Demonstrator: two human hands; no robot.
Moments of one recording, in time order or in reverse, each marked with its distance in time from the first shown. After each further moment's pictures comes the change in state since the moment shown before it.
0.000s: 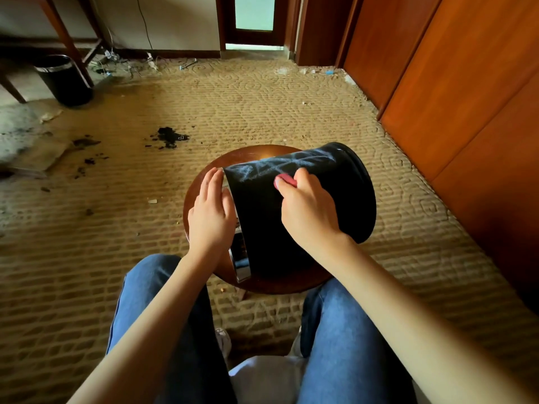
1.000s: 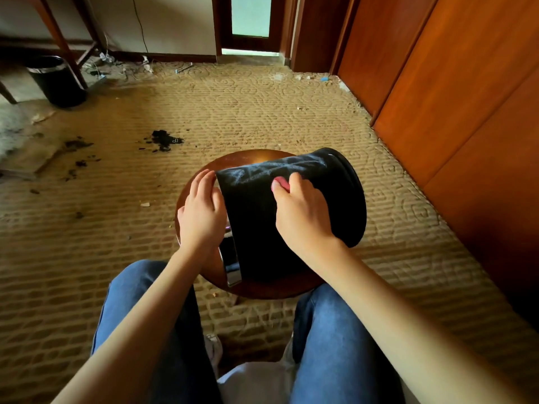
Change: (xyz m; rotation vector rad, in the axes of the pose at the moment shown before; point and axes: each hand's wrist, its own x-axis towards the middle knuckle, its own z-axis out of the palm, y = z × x) left_hand 0.014 0.001 0.001 0.008 0.005 -0.071; right_hand 0.000 0.005 -0.003 -0.083 0.005 0.007
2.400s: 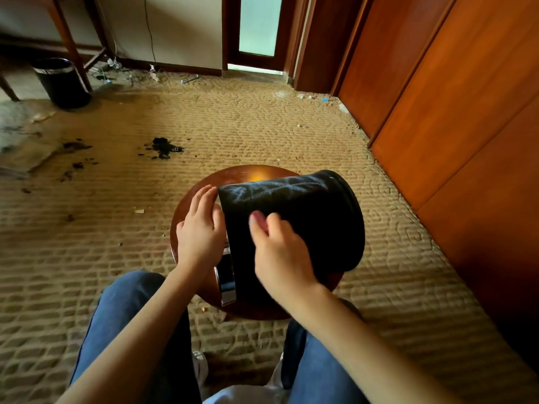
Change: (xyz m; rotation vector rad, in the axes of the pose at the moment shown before) left_hand -0.004 0.002 0.000 -0.077 0.018 0.010; right_hand -0.023 -0.024 0.008 0.083 0.024 -0.133
